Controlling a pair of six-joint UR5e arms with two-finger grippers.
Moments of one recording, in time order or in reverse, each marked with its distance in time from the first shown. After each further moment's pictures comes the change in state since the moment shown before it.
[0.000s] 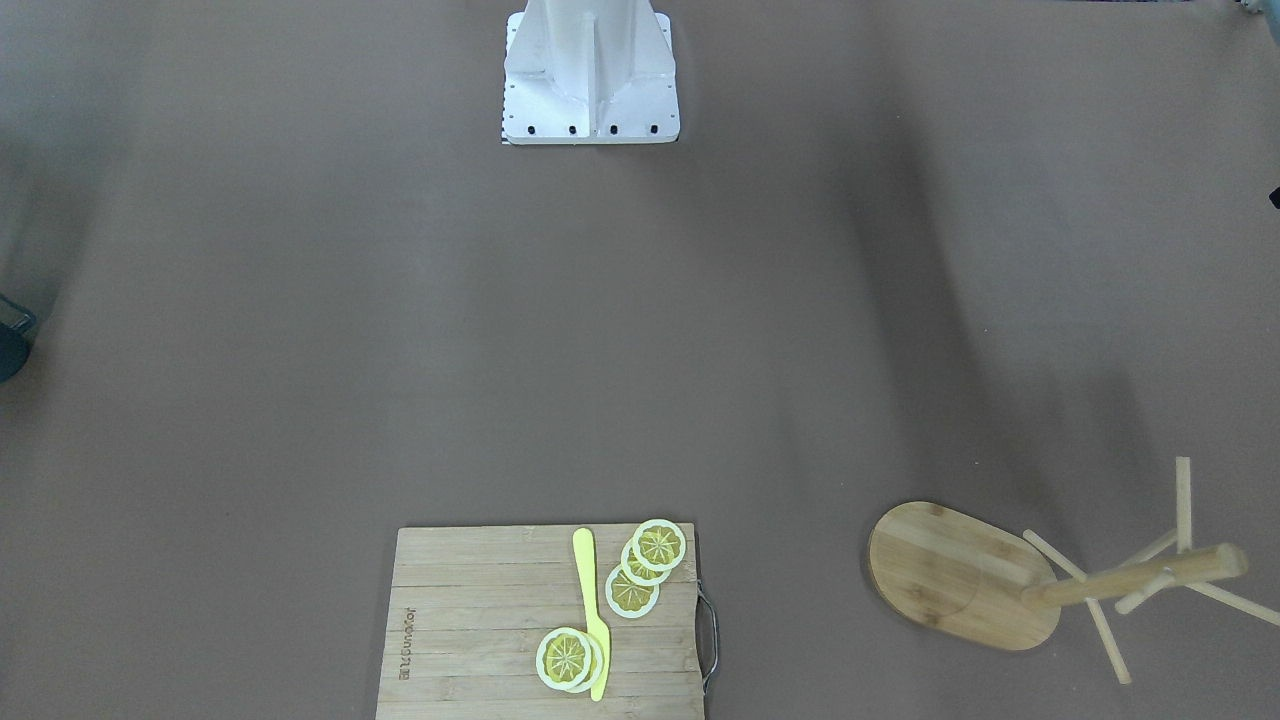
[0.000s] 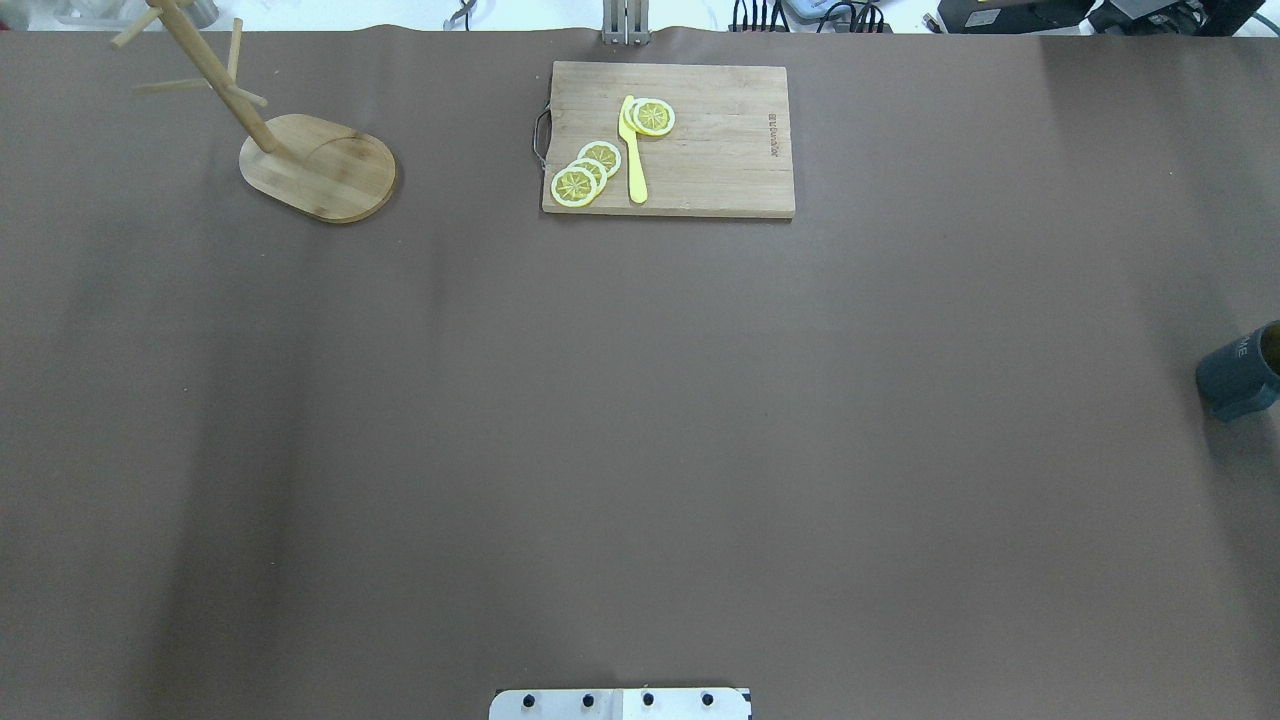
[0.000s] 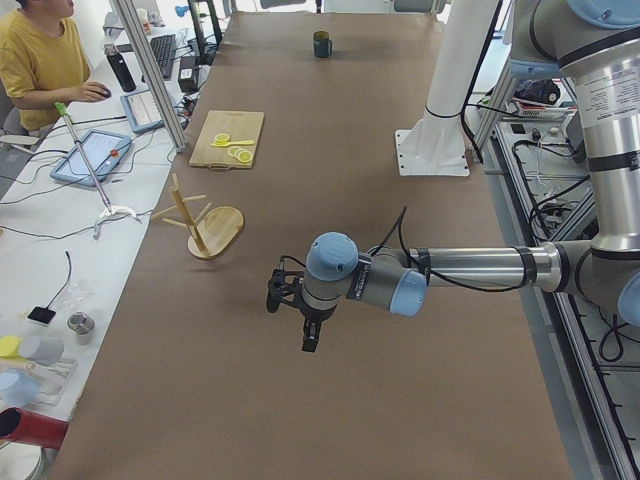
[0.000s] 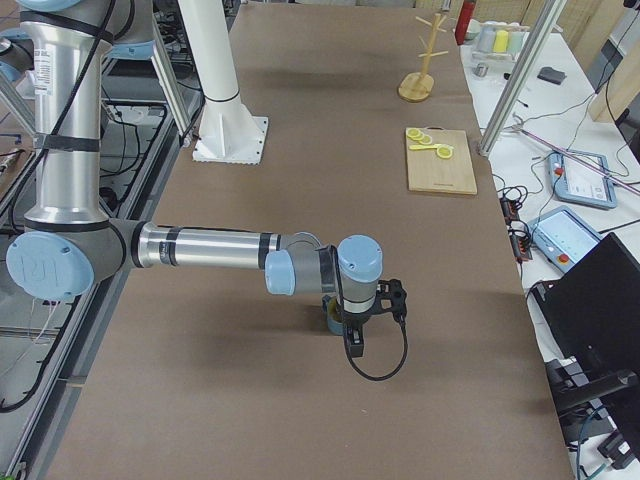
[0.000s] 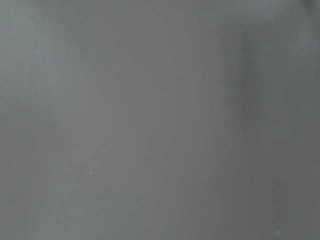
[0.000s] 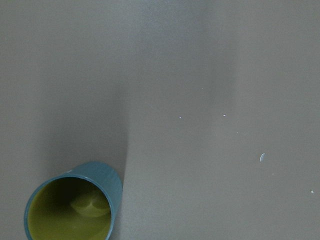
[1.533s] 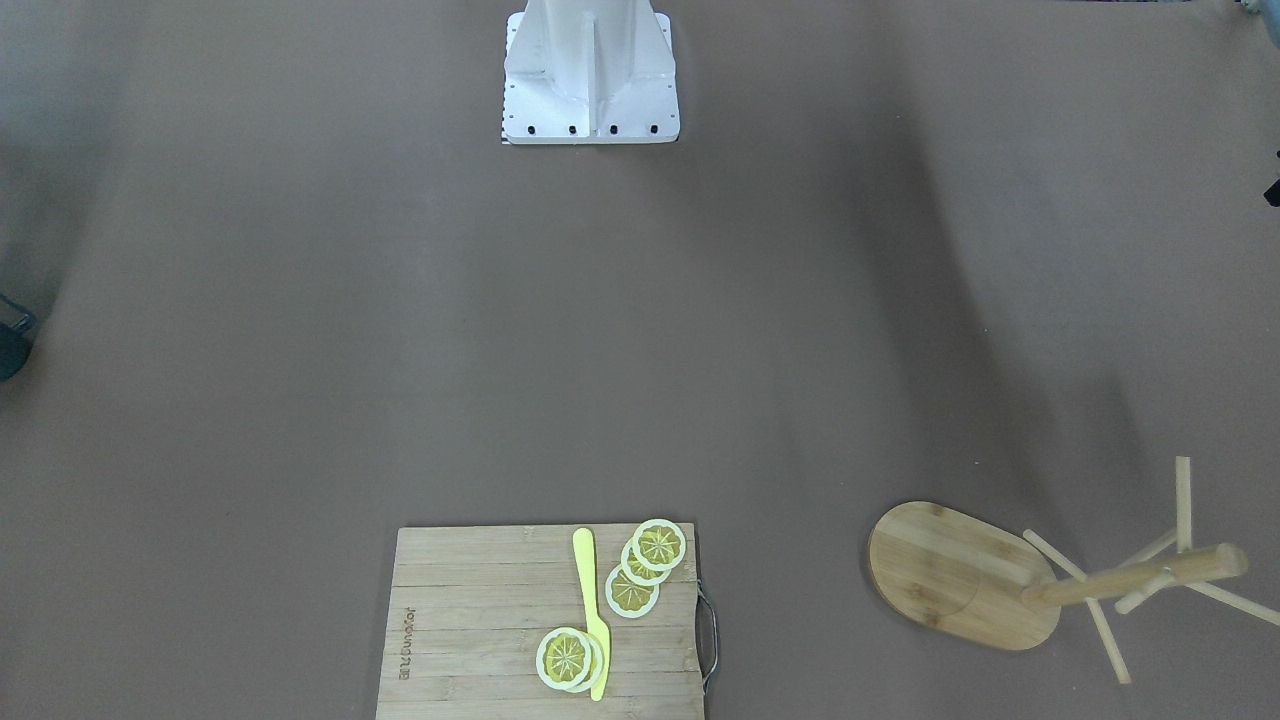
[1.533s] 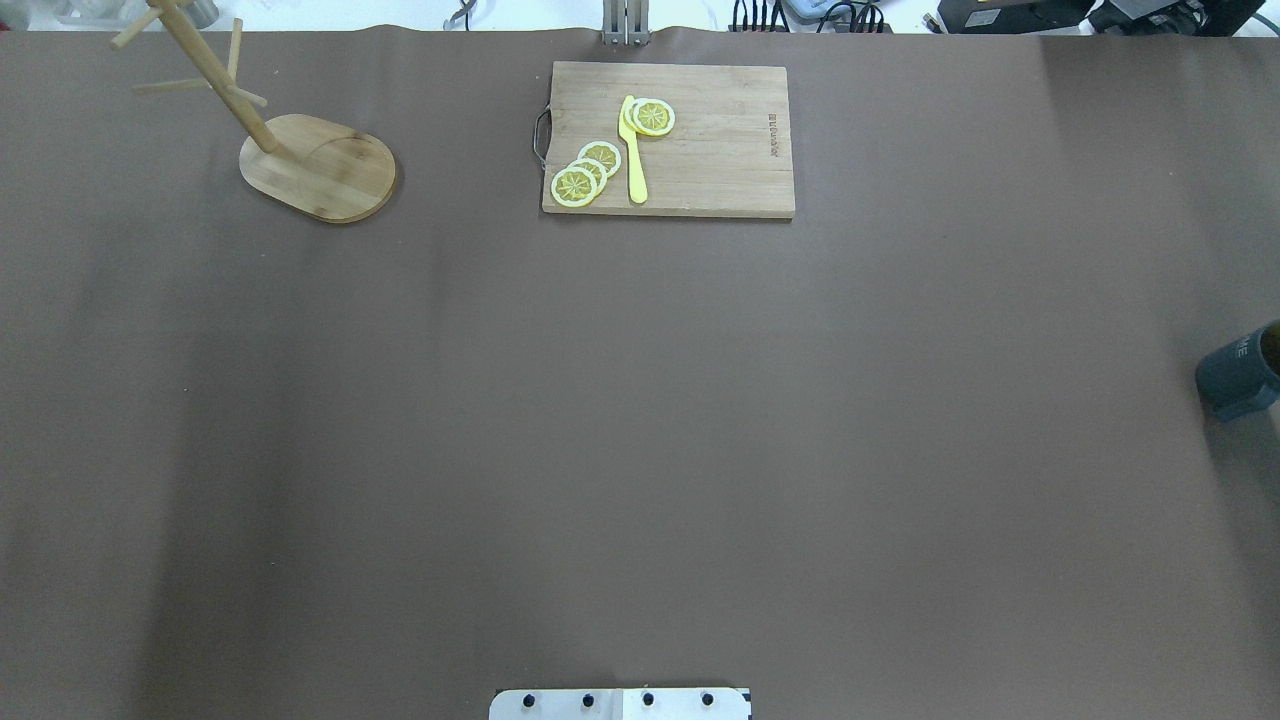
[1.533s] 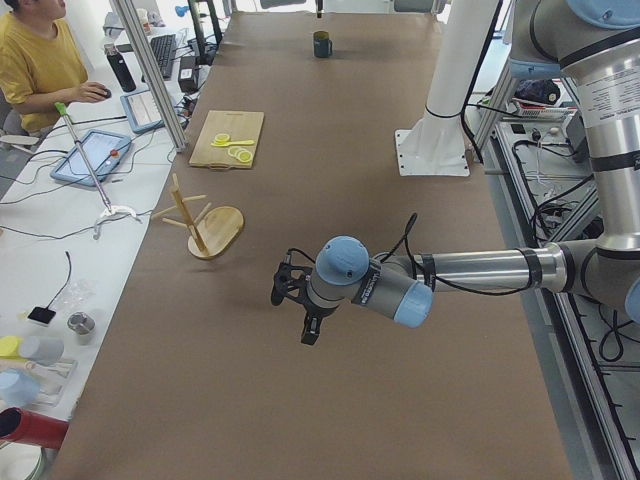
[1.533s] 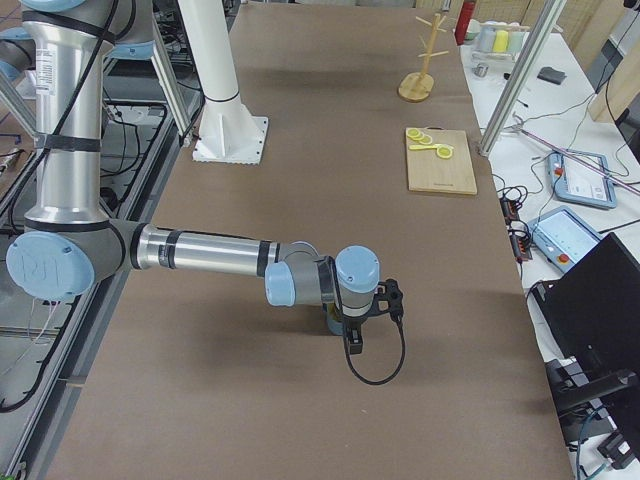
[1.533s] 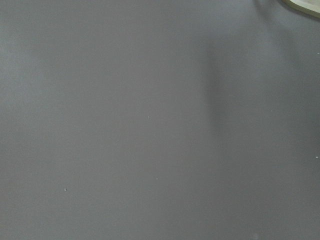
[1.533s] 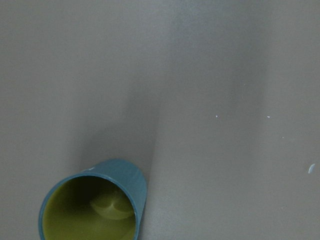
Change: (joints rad) left arm 0.000 0.026 0.028 -0.208 -0.013 -0.053; right arm -0.062 -0.007 -0.095 0.140 0.092 0.005
